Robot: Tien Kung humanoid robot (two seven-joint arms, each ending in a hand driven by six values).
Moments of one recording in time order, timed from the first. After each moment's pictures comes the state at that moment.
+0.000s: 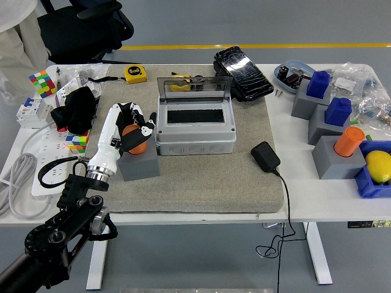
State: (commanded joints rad) left arm -0.32 0.06 -1.01 -1.07 1.11 0.29 -0.50; right arm 0.15 -0.31 0.10 0.31 0.25 -0.11 -0.02
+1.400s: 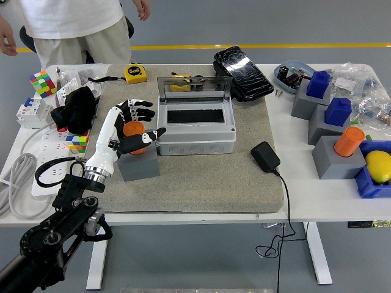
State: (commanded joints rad) left arm -0.30 0.08 -1.02 -1.06 1.12 0.25 -0.49; right arm 0.15 -0.31 0.10 0.31 0.25 -0.11 -0.02
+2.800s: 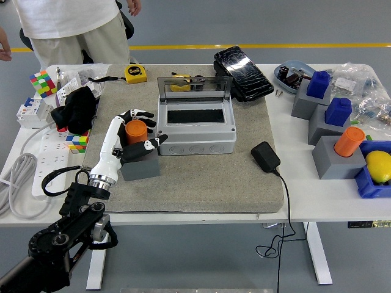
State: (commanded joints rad) left arm -0.33 0.05 -0.96 -0.97 1.03 0.28 -0.56; right arm 0.15 -0.31 0.10 0.31 0.25 -0.11 -0.02
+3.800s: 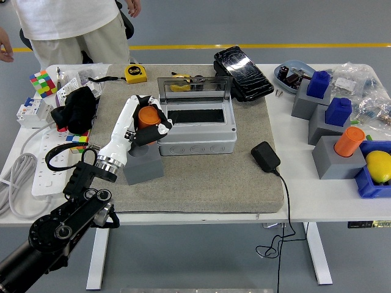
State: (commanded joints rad) left arm -0.42 0.10 -0.91 -1.16 1.34 0.30 -0.37; right arm 0.15 -0.31 0.10 0.31 0.25 -0.12 0.00
